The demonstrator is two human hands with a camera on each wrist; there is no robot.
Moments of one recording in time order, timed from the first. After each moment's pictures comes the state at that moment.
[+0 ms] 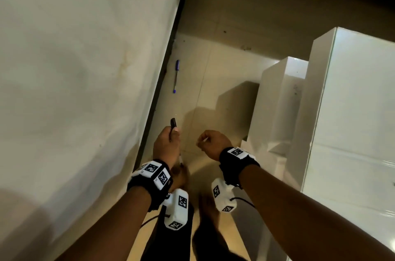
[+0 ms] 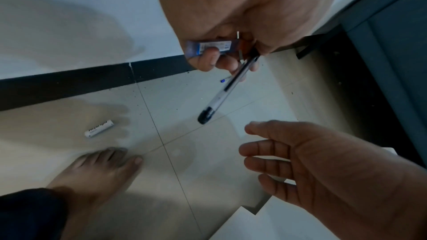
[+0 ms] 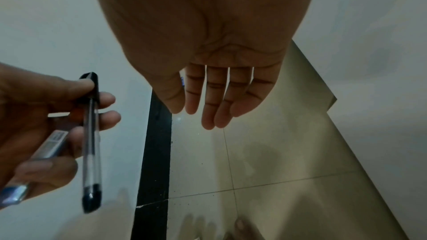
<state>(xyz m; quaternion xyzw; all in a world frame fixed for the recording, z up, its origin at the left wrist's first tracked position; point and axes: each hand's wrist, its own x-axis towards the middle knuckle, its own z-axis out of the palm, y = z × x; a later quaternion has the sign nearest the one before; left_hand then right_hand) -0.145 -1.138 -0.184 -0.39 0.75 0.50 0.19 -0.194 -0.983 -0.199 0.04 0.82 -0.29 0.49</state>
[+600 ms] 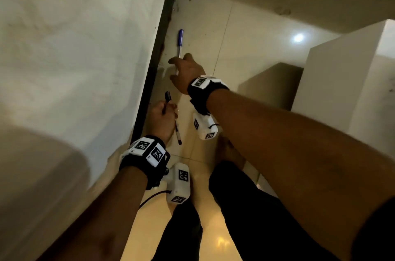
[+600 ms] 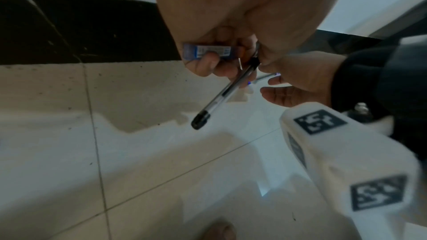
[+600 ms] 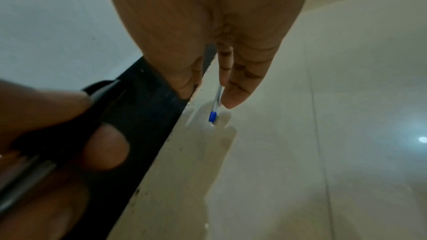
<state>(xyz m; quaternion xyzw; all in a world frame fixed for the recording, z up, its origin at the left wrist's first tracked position) -0.216 -1.171 -0.336 -0.45 0.71 0.51 0.16 -0.347 -1.109 -0.388 -0.16 0.89 -0.22 0.37</state>
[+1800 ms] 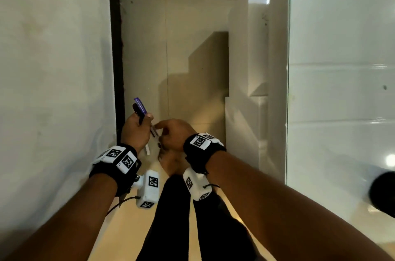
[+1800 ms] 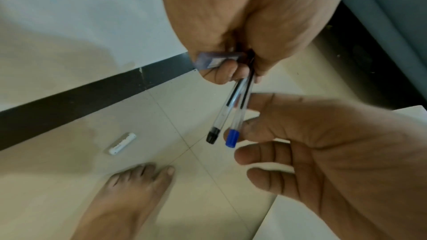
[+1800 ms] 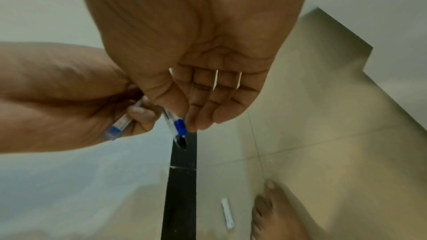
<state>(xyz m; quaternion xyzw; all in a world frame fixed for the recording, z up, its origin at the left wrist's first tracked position) -0.115 -1.144 -0.202 -0.31 0.80 0.44 0.26 -0.122 -1.013 -0.212 -0.02 0.79 -0.36 0.50</state>
